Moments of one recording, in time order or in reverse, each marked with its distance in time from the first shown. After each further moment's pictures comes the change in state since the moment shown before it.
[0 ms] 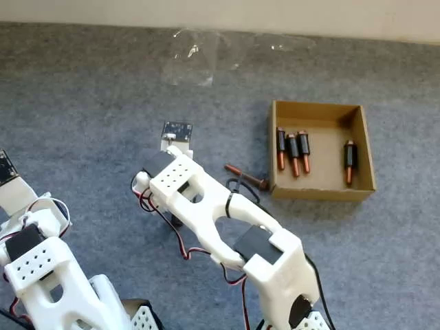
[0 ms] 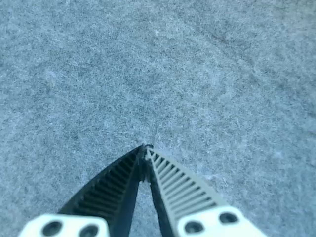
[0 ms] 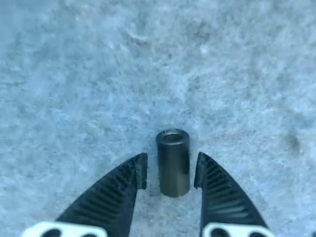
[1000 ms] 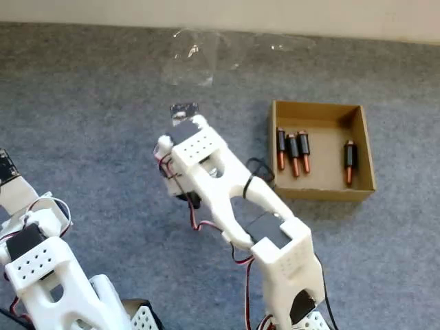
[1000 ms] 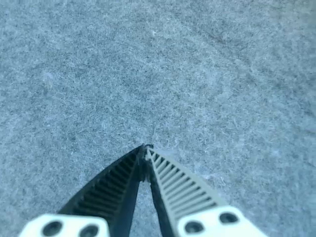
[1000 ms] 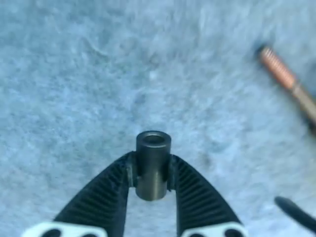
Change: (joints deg) left arm 1.0 0.0 0.0 0.0 0.0; right arm 10.7 1.1 -11.4 15.4 27.9
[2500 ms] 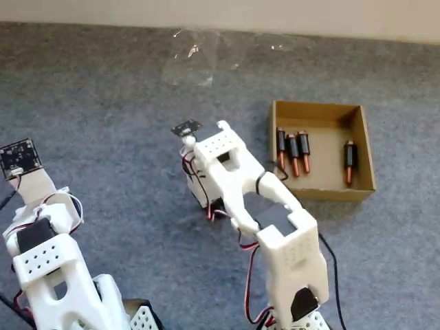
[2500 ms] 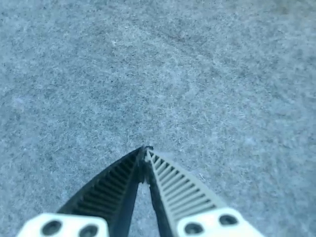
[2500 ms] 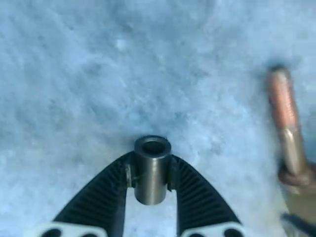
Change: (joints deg) left arm 6.3 0.0 0.0 0.0 -4.1; right arm 6.7 2.7 6.8 -1.1 27.0
